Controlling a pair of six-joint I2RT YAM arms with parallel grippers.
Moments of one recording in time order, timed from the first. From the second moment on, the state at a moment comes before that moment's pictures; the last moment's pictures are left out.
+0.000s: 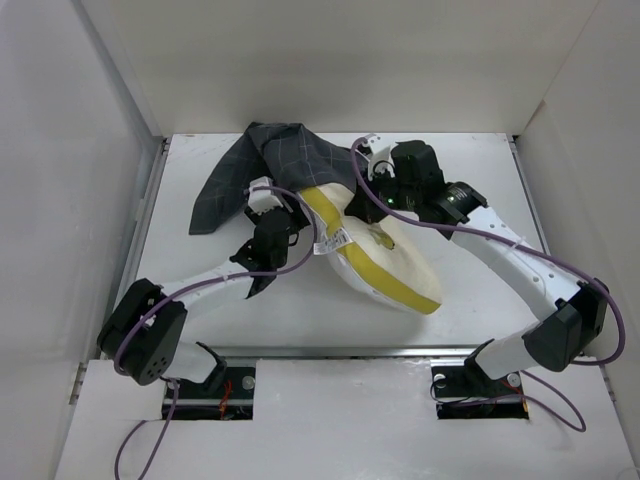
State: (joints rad) left arm -0.65 1.37 0.64 0.47 -0.61 -0.61; right arm 0.63 1.45 1.44 -0.53 -0.32 0.16
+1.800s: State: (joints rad) left arm -0.87 1.26 1.10 -0.49 -0.15 -0.68; right arm 0.44 1.49 1.08 0.05 0.11 0.34
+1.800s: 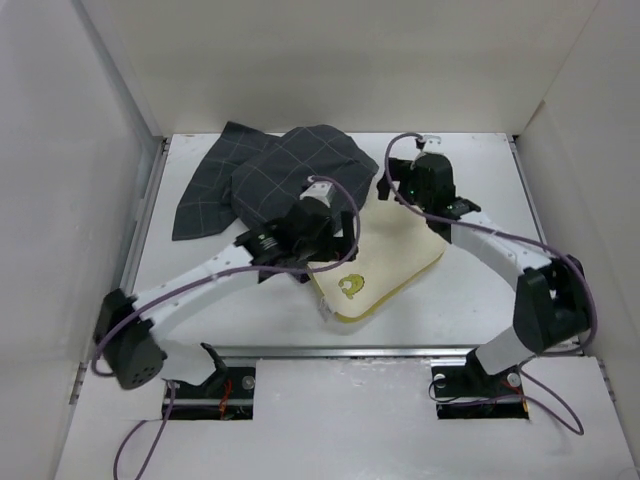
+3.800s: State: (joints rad) left arm -0.87 1.83 1.58 -0.73 -0.47 -0.78; right arm 0.13 1.40 0.98 -0.19 -0.24 0.34
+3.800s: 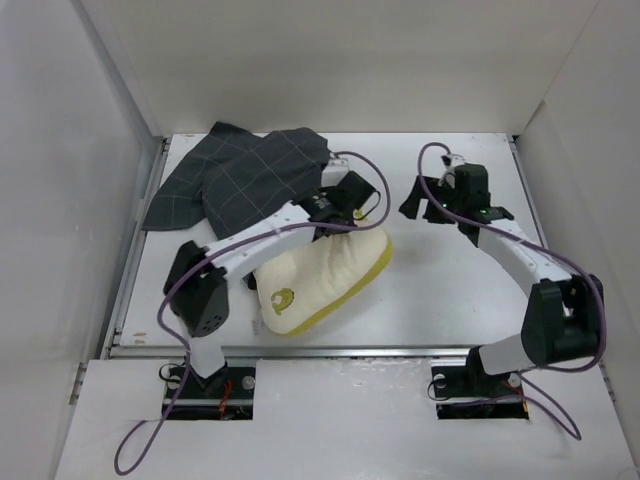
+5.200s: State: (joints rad) left arm -0.70 1.40 1.49 -0.92 -0.58 -0.73; right arm 0.54 2.10 1.58 0.32 -0.37 0.29
